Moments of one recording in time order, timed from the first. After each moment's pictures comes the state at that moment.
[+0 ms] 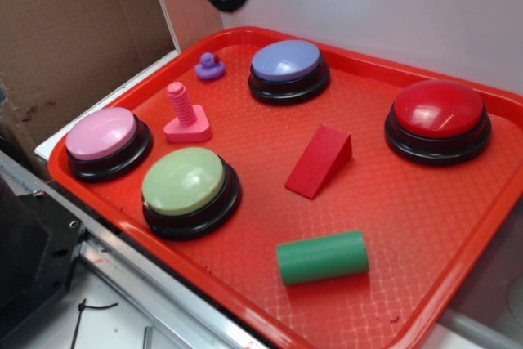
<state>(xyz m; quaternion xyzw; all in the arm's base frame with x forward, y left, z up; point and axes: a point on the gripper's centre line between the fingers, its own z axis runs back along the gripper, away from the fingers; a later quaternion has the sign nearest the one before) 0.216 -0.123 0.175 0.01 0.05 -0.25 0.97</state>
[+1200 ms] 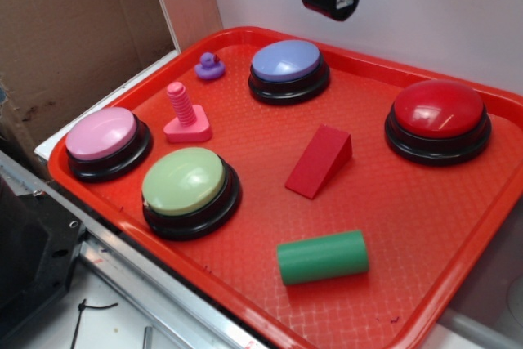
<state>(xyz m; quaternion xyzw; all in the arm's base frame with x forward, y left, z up) 0.283 -0.111 0.153 0.01 0.04 -0.06 1.00</state>
